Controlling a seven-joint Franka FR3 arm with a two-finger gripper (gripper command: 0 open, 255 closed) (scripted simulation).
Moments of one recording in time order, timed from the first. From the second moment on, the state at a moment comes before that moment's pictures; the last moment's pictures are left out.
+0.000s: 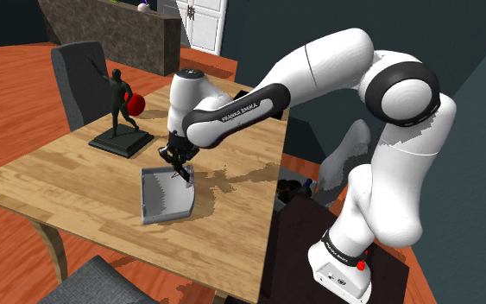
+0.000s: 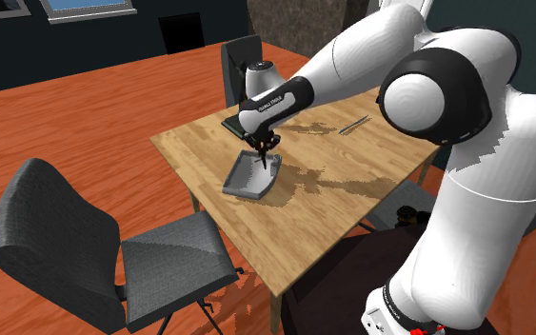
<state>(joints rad) 0.67 0.22 -0.21 -2.05 -0.06 2.38 0.85</state>
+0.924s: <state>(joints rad) 0.68 0.16 -0.20 -1.95 -0.07 2.21 0.87</state>
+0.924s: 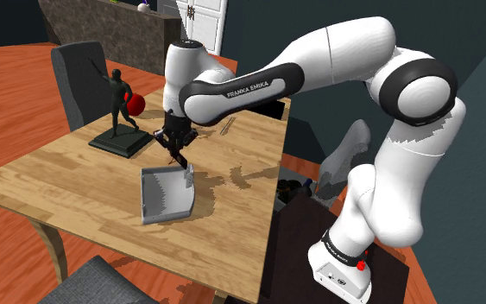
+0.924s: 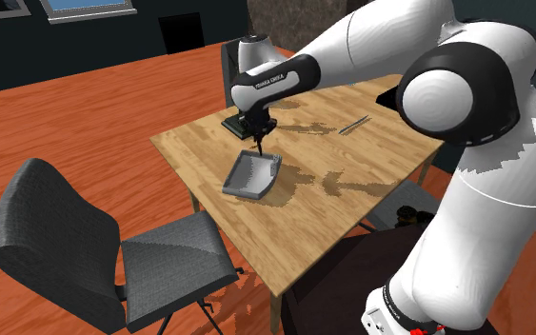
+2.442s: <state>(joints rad) 0.71 0.30 -0.17 -1.94 -0.07 2.34 0.93</state>
